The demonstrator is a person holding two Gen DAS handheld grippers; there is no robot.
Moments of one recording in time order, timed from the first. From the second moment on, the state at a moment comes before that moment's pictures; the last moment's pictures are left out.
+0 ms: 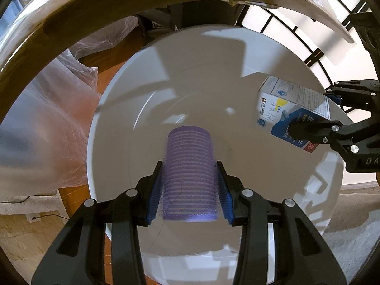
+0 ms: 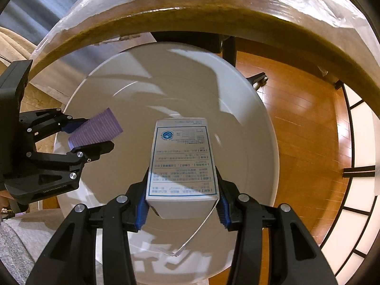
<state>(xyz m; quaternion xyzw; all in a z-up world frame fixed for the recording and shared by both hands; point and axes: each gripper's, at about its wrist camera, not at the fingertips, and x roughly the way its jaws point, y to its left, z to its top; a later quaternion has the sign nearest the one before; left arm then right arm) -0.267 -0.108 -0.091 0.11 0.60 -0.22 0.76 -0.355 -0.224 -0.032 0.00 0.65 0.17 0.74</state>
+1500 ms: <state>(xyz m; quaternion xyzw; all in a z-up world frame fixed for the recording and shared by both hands) -0.118 -0.054 0.054 0.01 0.42 -0.19 0.89 -0.199 -0.182 0.146 -0.14 0.45 0.17 0.86</state>
